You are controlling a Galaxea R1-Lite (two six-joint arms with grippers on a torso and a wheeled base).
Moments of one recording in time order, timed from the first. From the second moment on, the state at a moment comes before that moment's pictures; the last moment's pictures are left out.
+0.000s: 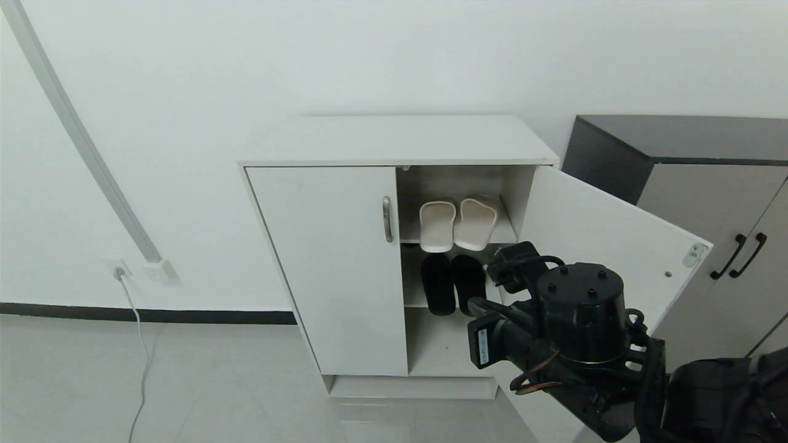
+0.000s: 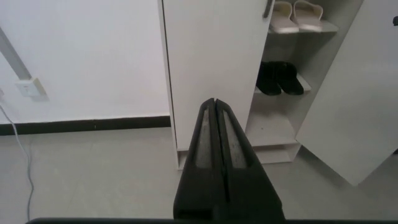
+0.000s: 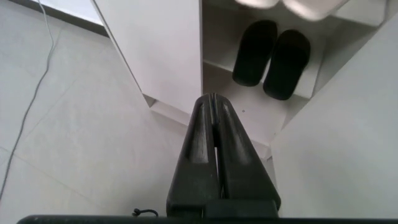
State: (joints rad) left arm 0.00 0.00 0.00 0.00 -0.06 0.00; right arm 0.88 1.81 -0.74 -0.79 -0.43 0.15
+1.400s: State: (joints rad) left arm 0.00 0.00 0.00 0.00 -0.06 0.00; right arm 0.89 1.81 -0.72 -0.80 -0.43 0.12
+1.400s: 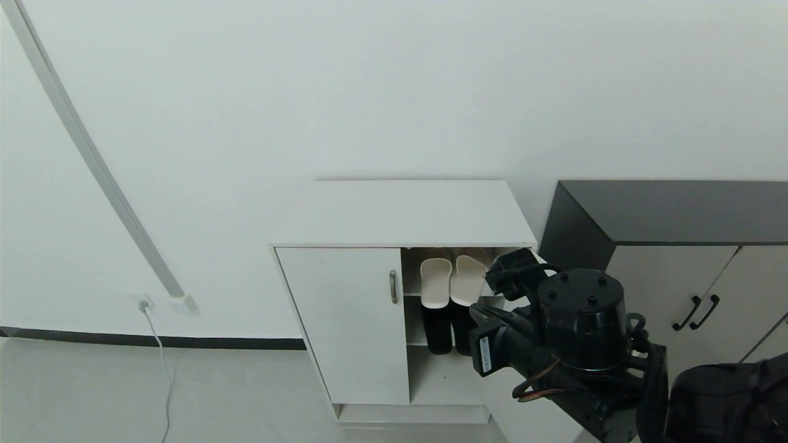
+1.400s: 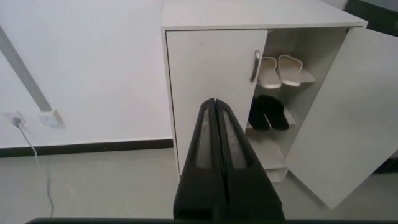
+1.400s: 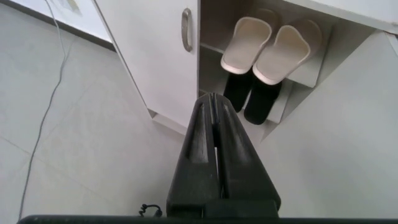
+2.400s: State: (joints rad) left arm 0.00 0.00 0.00 0.00 -0.06 0.00; right arm 0.89 1.81 -0.71 -0.81 -0.43 0.10
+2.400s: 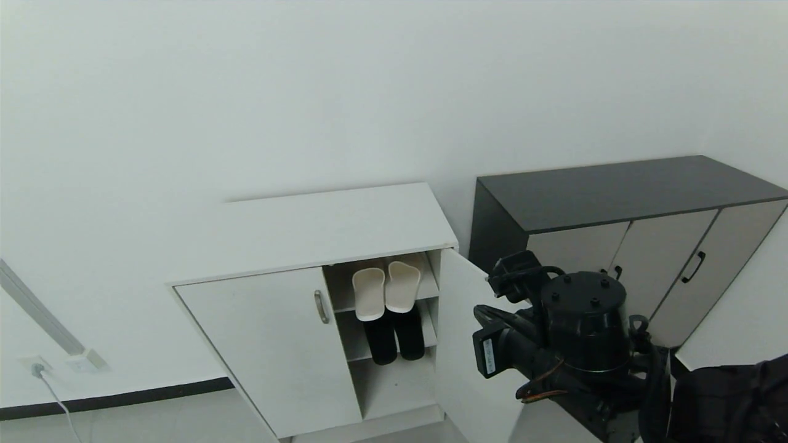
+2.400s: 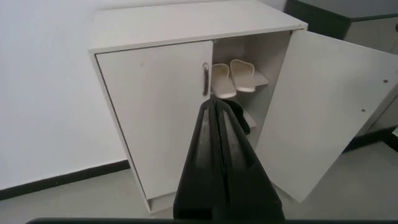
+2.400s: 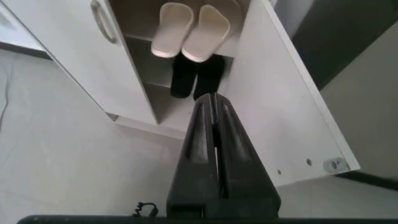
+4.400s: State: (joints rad) left arm 0.00 0.00 0.00 0.00 -0.06 0.00; right arm 0.48 1.94 -1.13 -0.48 -0.13 0.15
